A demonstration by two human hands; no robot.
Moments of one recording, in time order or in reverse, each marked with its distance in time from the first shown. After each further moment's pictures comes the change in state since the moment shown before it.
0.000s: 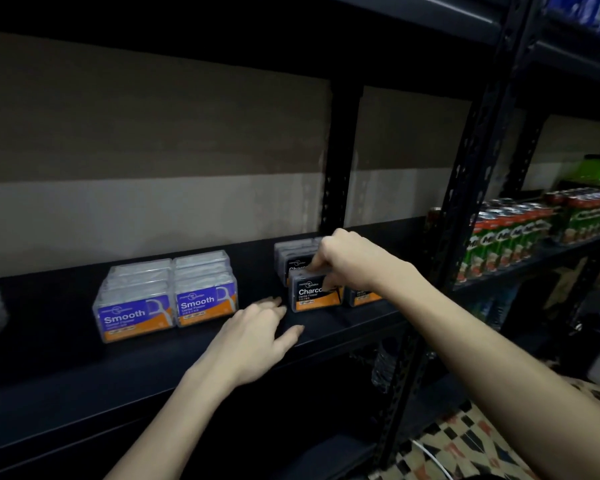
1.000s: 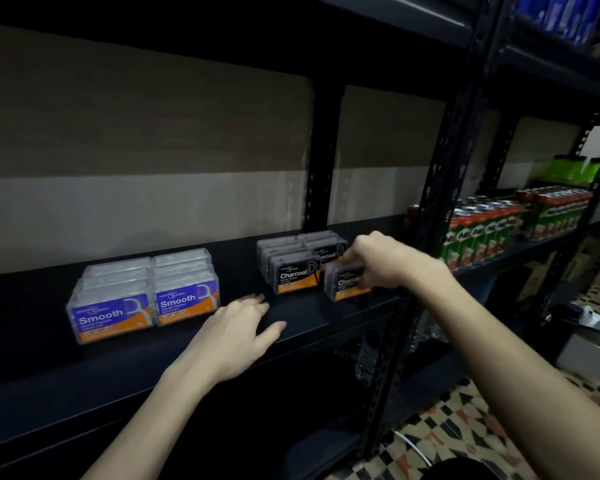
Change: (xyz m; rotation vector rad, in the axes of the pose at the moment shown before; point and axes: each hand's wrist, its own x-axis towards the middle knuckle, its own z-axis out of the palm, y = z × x) left_hand 0.001 -0.002 0.001 -0.012 0.000 0.004; right_hand -0.035 0.055 -0.001 0.041 -0.095 0.249
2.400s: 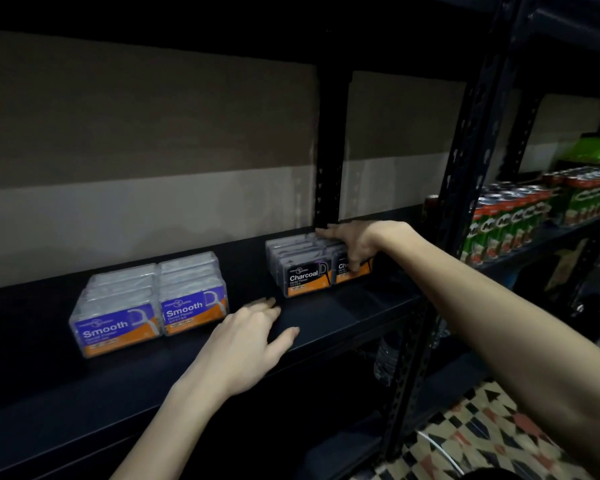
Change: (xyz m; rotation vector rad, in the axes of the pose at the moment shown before) left_hand 0.000 0.005 -0.003 0.003 0.041 0.013; right_hand 0.119 -0.003 0.013 -0.103 -0.262 -0.128
